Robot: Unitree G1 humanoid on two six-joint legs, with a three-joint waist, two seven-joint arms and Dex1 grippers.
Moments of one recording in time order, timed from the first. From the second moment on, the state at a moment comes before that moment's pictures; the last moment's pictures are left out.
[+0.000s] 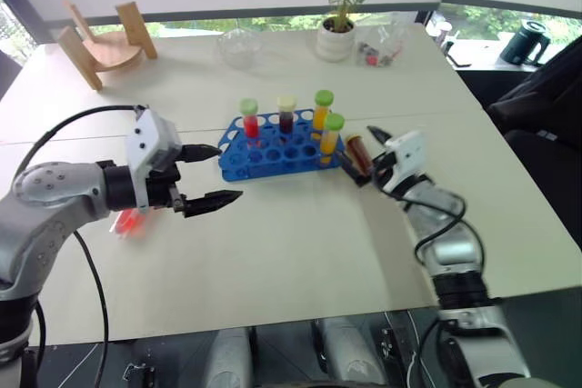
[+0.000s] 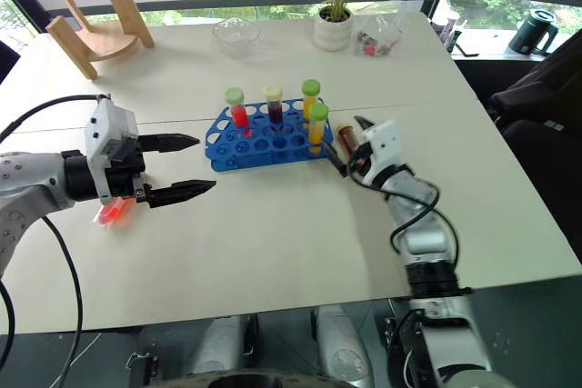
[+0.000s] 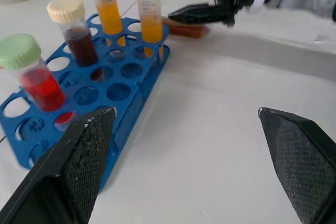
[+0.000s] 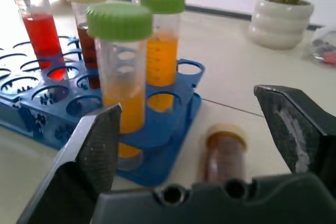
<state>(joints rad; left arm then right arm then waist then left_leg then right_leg) -0.30 0.93 0.16 -0.48 -0.74 0.73 -0.88 -0.42 -0.42 -0.03 -0.05 0.16 0.30 0.53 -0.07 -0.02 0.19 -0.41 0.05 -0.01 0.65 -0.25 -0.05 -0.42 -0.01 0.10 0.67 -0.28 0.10</state>
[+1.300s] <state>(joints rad) -0.28 0.84 0.13 -0.49 -0.64 0.67 -0.85 -1.22 -0.51 0.33 0.96 -0.07 0.87 1.00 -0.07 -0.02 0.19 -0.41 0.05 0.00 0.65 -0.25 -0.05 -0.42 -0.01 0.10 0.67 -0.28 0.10</state>
